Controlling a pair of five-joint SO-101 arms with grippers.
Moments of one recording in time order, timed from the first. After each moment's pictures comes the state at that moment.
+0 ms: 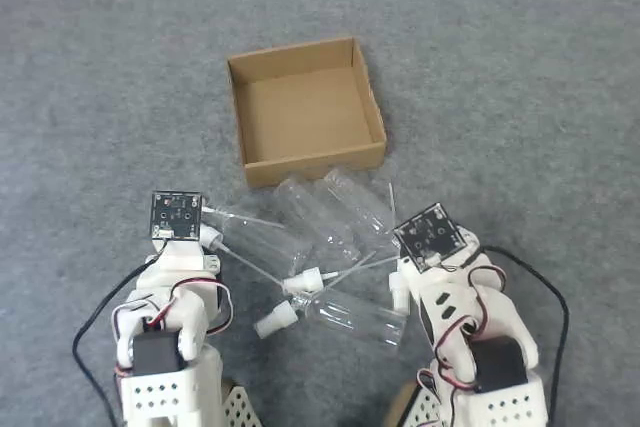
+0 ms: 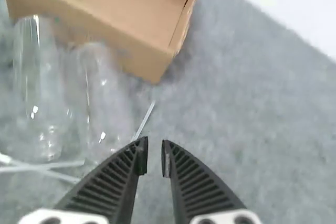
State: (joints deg) left arm -12.4 -103.5 97.1 69.7 -2.7; right arm -15.6 -103.1 86.0 57.8 23.1
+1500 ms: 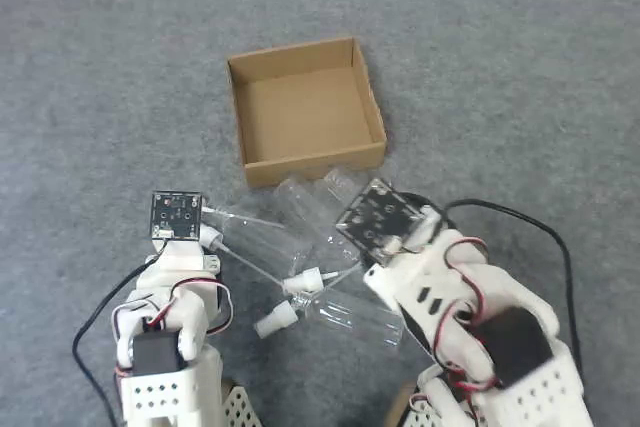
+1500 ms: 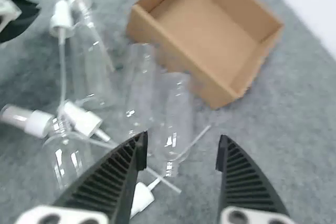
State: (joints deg) left arm -12.4 -103.5 97.1 69.7 -2.7; right arm -34.5 -70.1 44.7 76.4 23.2
